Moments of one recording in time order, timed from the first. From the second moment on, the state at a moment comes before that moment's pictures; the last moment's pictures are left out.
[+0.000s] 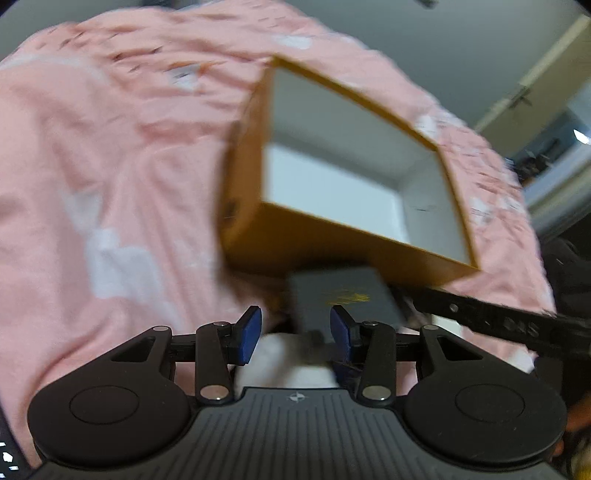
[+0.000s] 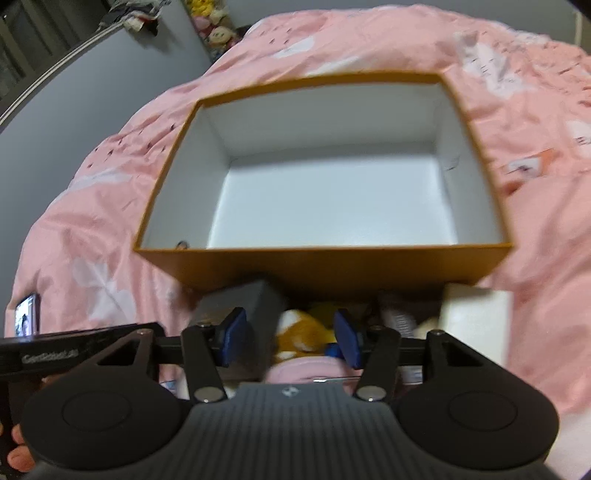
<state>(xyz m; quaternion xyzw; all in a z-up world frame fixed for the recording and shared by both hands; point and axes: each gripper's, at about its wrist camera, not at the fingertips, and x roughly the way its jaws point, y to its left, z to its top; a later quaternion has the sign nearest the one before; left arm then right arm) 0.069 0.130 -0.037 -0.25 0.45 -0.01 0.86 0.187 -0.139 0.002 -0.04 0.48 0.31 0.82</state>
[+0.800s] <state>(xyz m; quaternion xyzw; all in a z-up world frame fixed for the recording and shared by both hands) 0.111 0.030 -0.023 -0.13 0.46 -0.12 0.87 0.233 -0.242 -0.060 0.02 0.57 0.22 0.79</state>
